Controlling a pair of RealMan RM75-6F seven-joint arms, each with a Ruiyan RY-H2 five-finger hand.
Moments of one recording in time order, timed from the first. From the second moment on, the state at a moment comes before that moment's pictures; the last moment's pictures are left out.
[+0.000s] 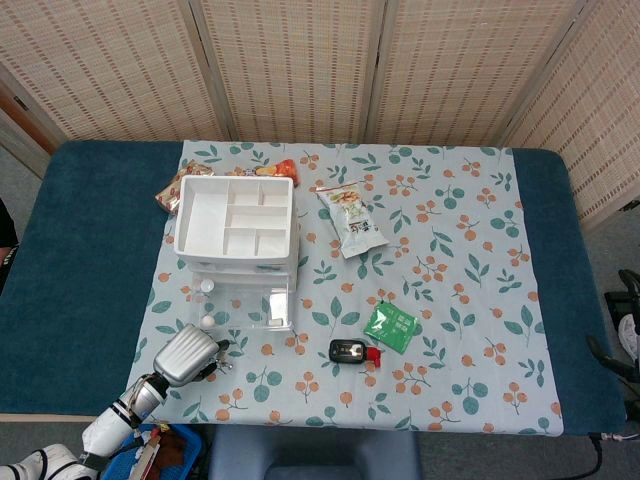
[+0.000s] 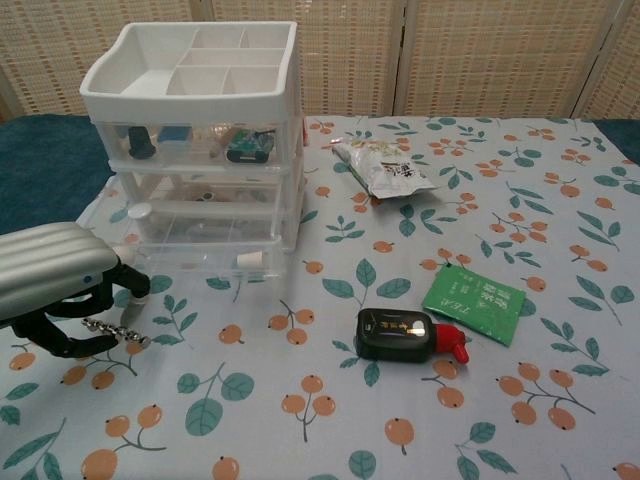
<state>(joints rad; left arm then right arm) -0.53 -1.42 0.07 -1.49 1.61 1.07 0.29 -0.01 -1.01 0.13 -1.67 -1.44 1.58 0.10</state>
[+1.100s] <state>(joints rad) -0.41 -1.26 0.02 -1.58 1.42 1.19 0.24 -0.01 -1.01 0.13 -1.66 -1.44 1.57 0.11</state>
